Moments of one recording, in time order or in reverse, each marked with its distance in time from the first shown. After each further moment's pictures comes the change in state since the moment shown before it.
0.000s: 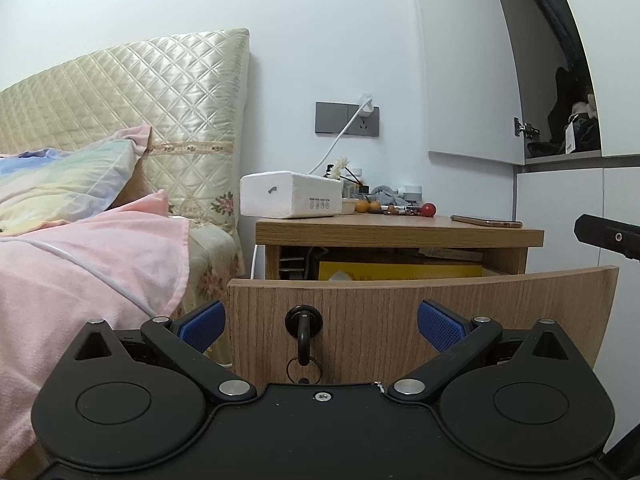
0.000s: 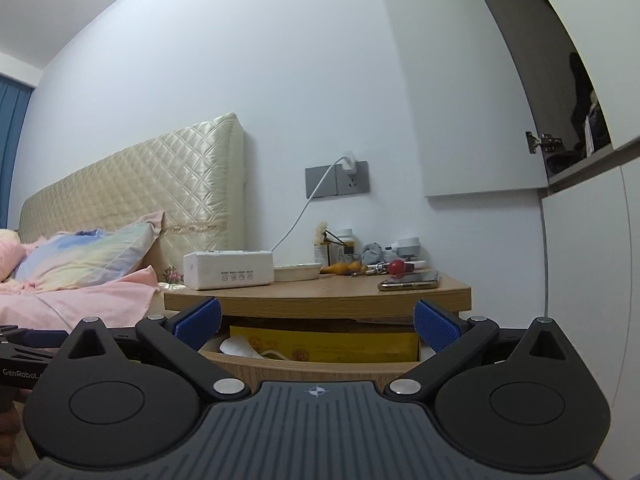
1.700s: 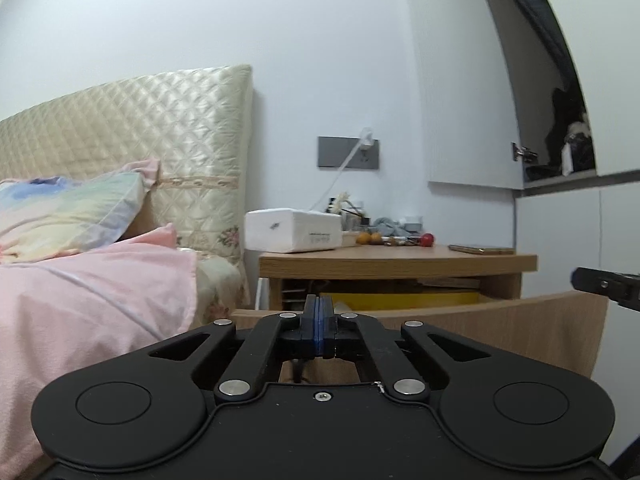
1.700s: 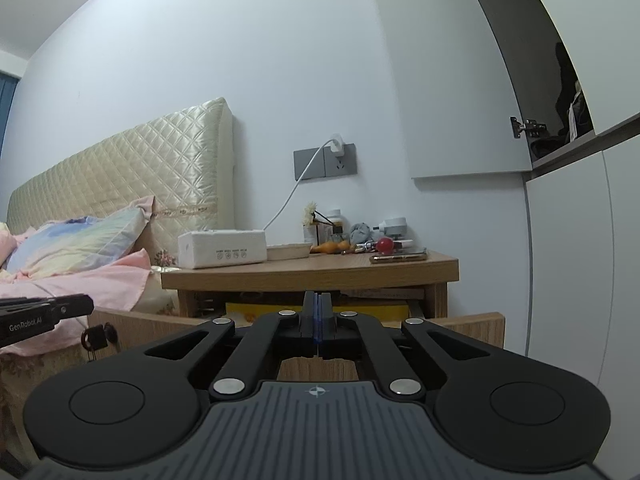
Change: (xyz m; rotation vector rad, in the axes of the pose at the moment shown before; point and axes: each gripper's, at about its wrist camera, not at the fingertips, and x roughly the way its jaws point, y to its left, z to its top) left arm -0.023 -0.013 0.004 0.029 -0.094 0.011; right arm -0.016 0.015 -0.013 -0.003 0.049 -0.060
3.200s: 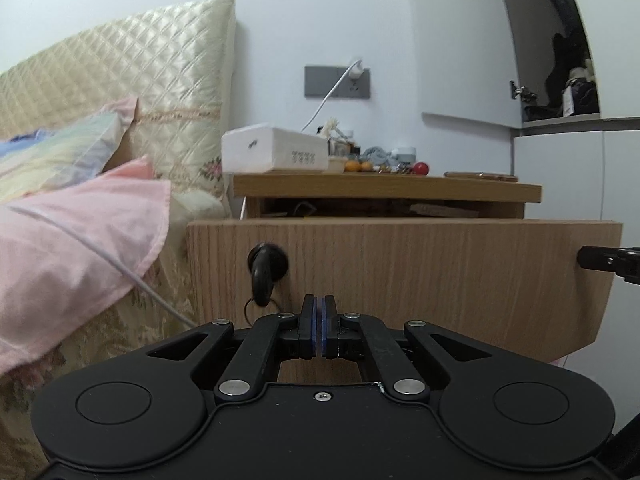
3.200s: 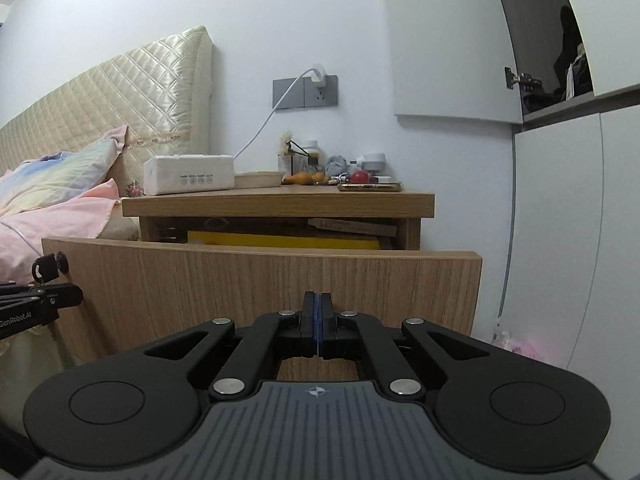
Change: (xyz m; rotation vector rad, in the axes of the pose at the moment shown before) left arm 0.038 -0.006 -0.032 -0.005 0.194 -0.013; right arm 0.029 -0.021 -0.016 -0.039 0.202 -0.050
